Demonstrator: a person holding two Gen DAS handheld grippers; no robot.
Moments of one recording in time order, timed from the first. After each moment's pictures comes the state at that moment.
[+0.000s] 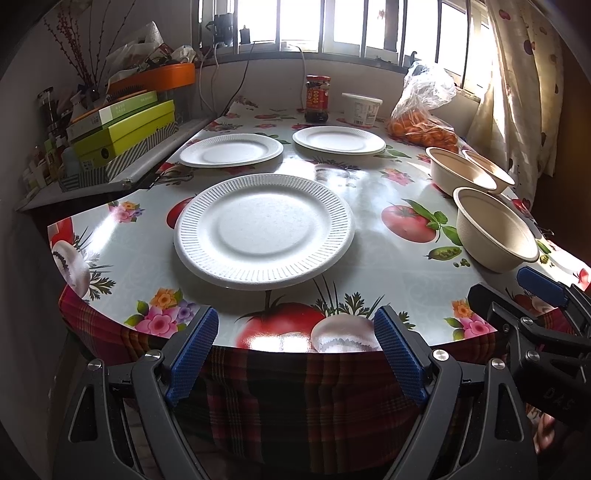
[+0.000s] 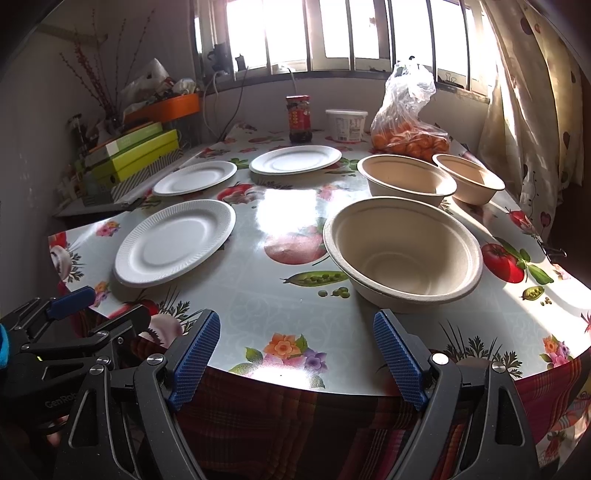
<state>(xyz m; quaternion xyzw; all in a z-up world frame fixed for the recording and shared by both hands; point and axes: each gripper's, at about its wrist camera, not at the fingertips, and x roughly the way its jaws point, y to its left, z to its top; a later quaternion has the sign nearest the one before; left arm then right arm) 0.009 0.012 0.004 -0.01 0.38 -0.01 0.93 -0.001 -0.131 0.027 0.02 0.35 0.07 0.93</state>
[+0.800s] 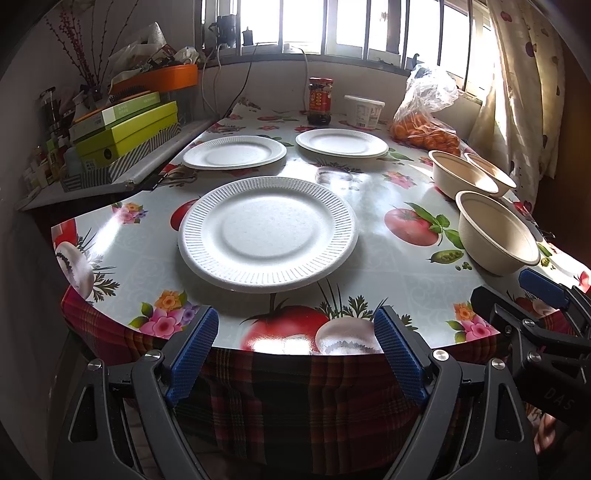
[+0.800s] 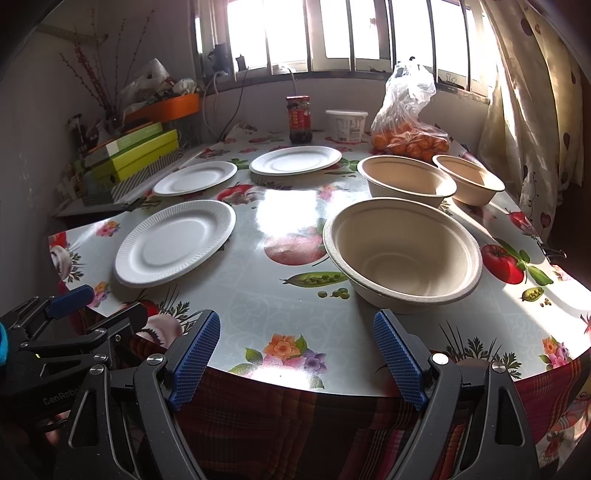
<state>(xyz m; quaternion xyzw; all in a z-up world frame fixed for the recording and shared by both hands) 0.008 0.016 0.008 -0.01 0.38 -0.01 0.93 -0.001 -0.132 0.028 0.02 0.35 0.07 0.93</state>
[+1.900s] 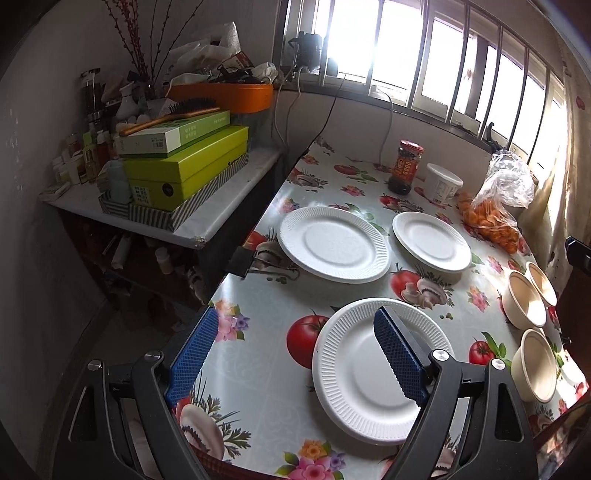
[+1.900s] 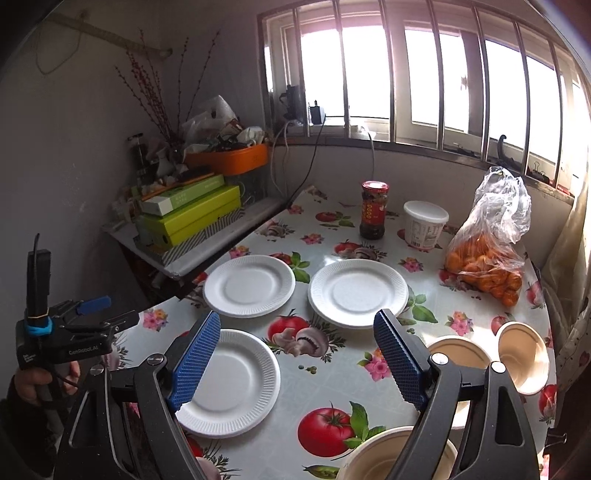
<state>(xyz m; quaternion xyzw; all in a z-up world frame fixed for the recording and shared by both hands) 0.104 0.160 0.083 -0.10 0.36 0.05 0.93 0.157 -0.105 0.172 -0.02 0.32 0.23 0.92</state>
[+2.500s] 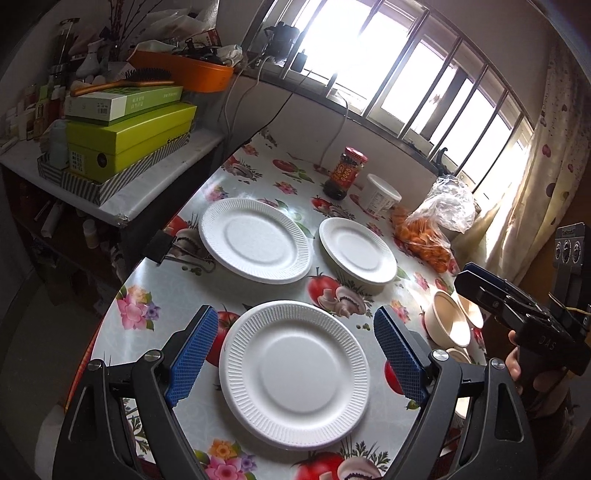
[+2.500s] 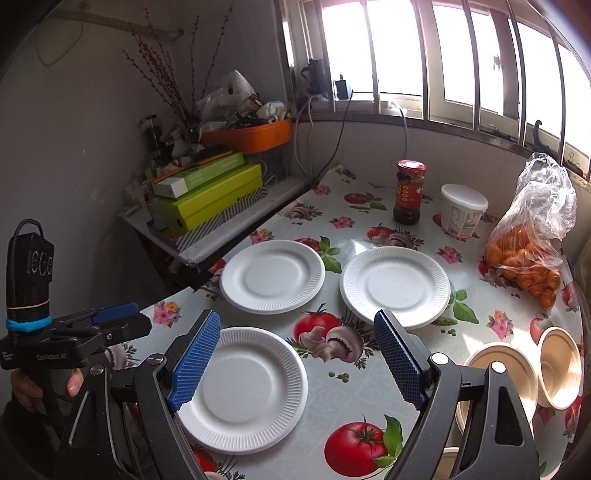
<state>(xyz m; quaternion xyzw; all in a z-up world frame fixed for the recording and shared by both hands) 0.113 0.145 0.088 -0.20 0.35 -0.06 0.91 0.181 -0.074 0.149 -0.02 0.34 0.26 0.90</state>
